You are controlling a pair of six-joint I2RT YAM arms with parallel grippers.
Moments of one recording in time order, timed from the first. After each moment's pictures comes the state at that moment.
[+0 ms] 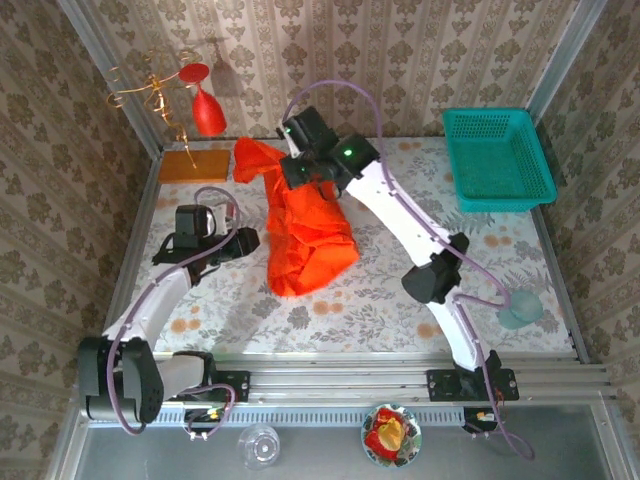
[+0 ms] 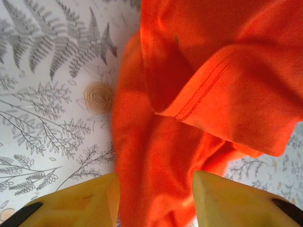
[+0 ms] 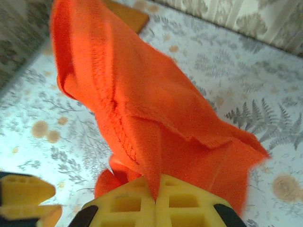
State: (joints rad) left arm -0.14 1.14 0.73 -0.33 0.48 -0.37; right arm 0.73 2.23 2.65 -1.15 0.12 0.21
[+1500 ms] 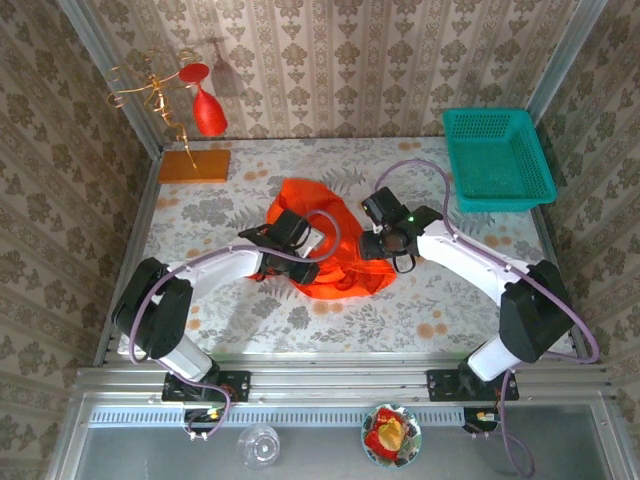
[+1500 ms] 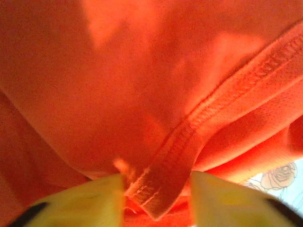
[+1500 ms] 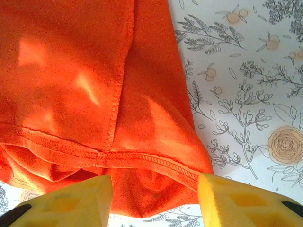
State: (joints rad) left arm -0.71 1.58 0.99 -0.52 0.11 -0.02; right arm 0.58 1.52 1.15 -0.73 0.09 0.38
